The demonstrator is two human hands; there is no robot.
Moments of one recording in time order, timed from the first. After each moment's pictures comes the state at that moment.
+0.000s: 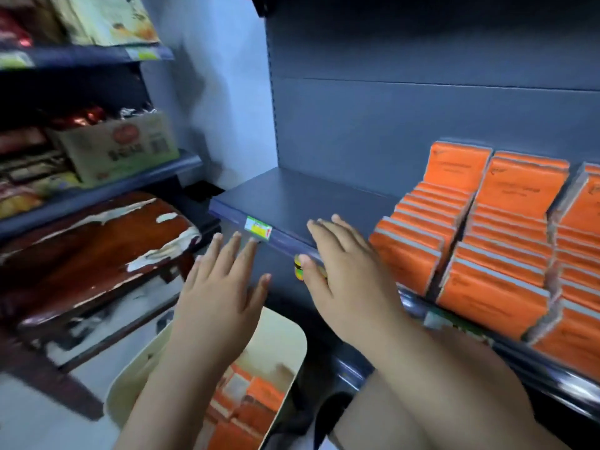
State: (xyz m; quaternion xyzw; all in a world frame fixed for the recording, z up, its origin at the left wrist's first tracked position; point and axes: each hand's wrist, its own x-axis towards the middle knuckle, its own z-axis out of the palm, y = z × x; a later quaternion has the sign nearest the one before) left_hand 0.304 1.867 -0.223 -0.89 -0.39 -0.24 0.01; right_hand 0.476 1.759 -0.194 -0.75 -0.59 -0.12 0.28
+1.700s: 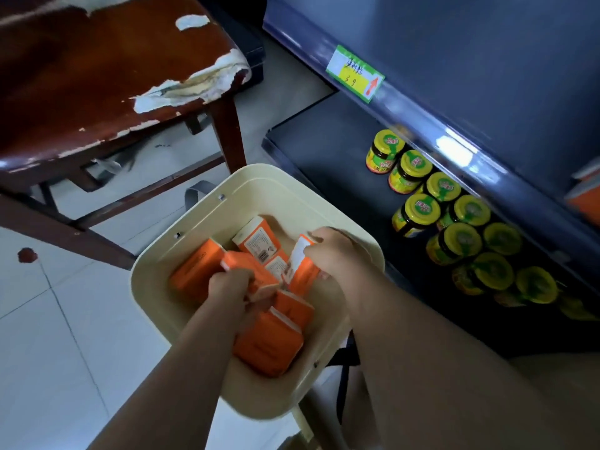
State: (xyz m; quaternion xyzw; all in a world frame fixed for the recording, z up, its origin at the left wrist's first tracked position) left_hand 0.222 1.967 -0.518 -0.21 -0.79 -0.14 -0.56; right_hand 0.415 1.935 -0.464 -0.82 -0.34 0.45 0.14
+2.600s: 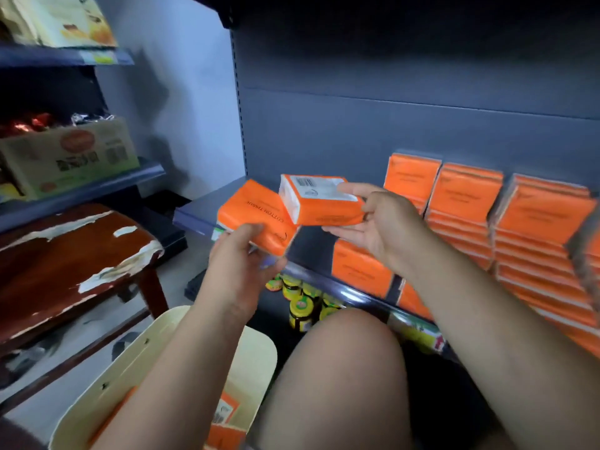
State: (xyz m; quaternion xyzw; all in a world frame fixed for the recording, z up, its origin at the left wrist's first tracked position) left_hand 0.378 1.877 -0.190 -0.39 -0.29 -0.40 -0.78; right_hand 0.545 1.766 -0.126 -0.54 -0.19 0.36 0.74
